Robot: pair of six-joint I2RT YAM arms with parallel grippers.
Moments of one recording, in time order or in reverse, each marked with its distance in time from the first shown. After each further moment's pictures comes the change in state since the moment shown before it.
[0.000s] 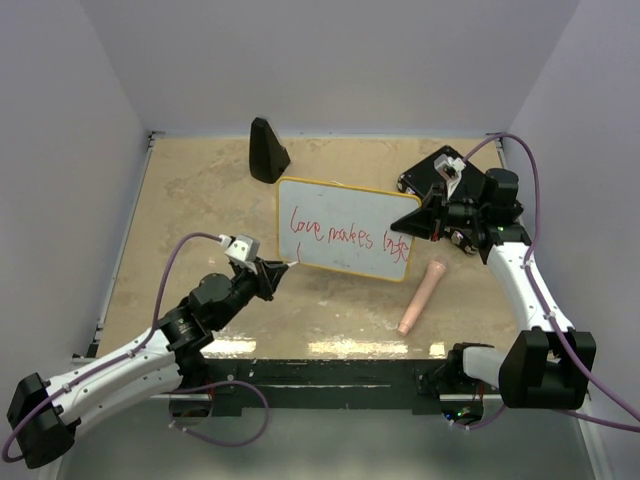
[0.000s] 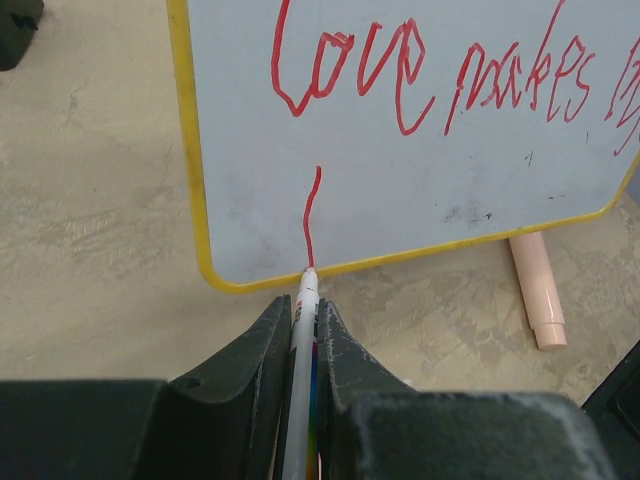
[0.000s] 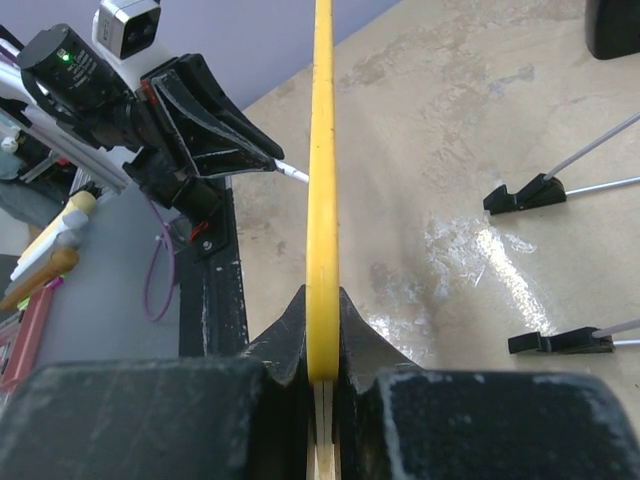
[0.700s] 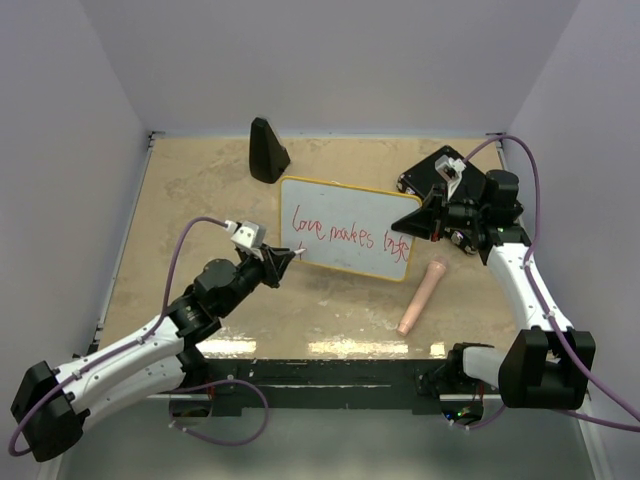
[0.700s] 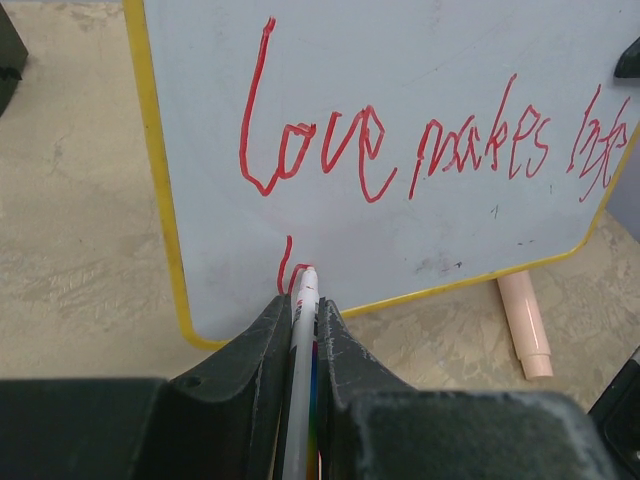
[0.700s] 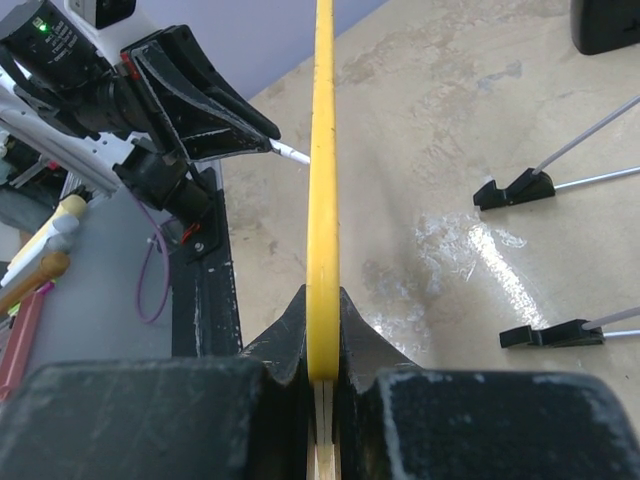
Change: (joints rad) left arm 0.056 0.143 0.090 0.090 0.069 0.024; right arm -0.006 0.000 -0.015 0.016 0.013 0.002
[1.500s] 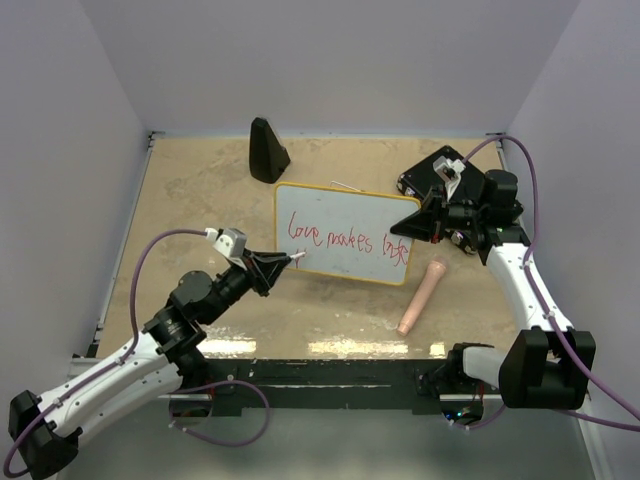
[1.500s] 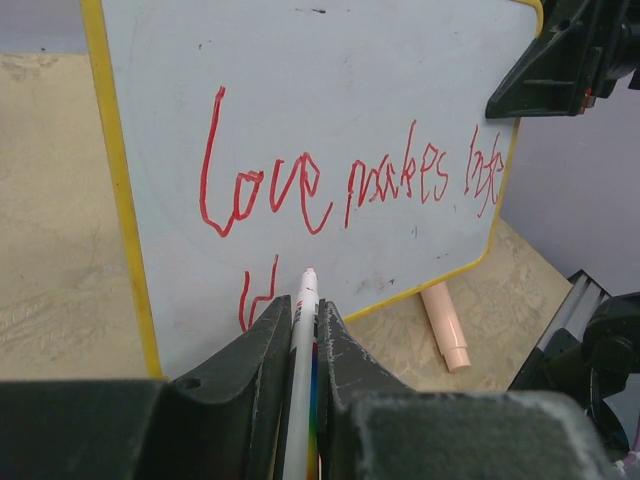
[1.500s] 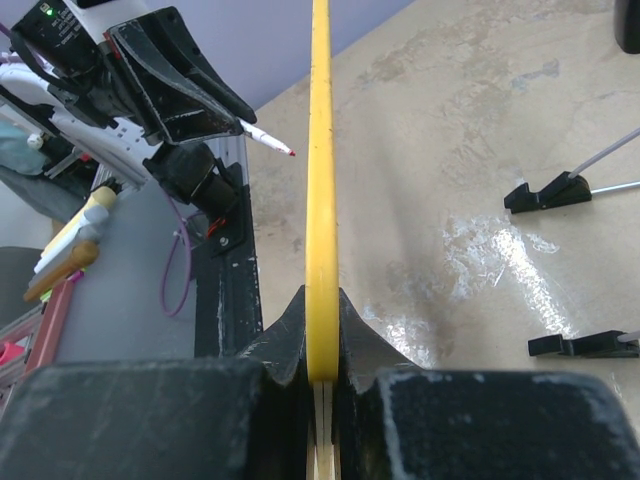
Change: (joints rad) left arm 0.009 -0.204 -0.027 -0.040 0.114 -0.037; right arm 0.004 0.000 0.000 0.003 -0.044 0.022
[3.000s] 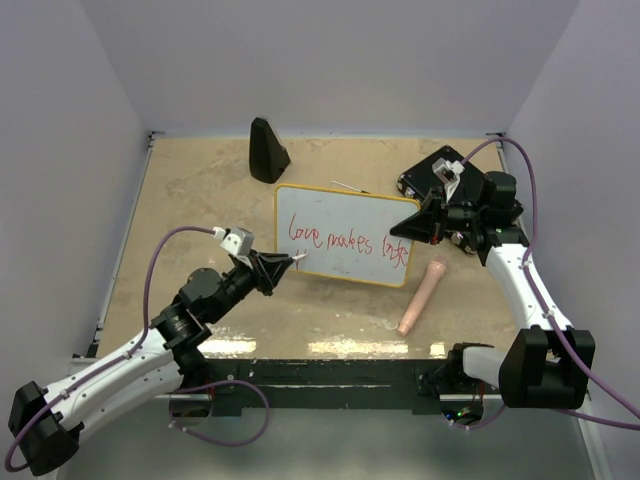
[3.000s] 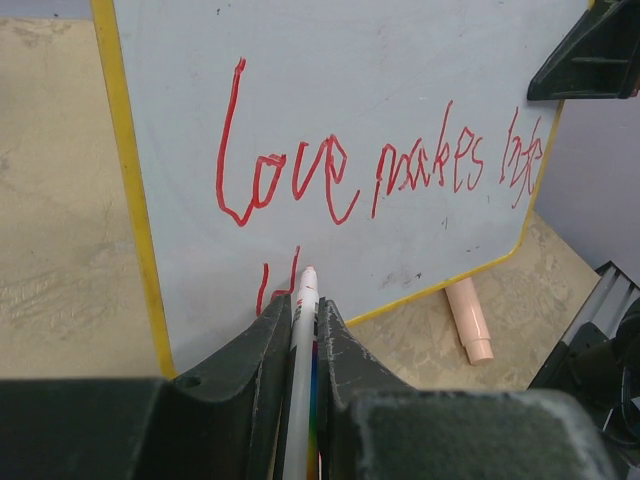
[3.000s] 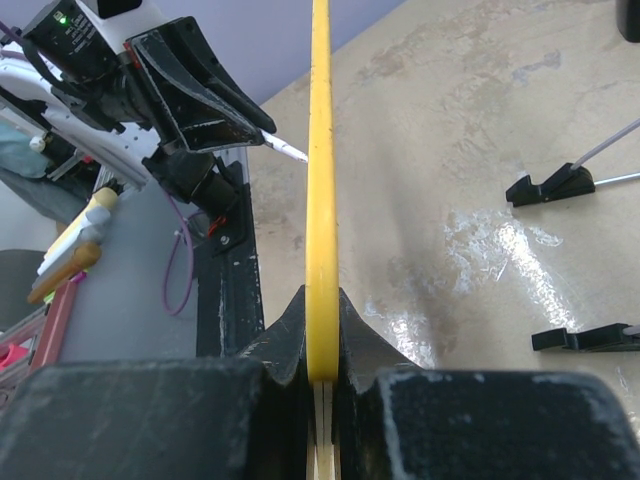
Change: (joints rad) left arm 0.000 0.049 -0.016 0.010 -0.010 -0.008; right arm 0.000 0.002 -0.014 -0.002 0.004 -0.002
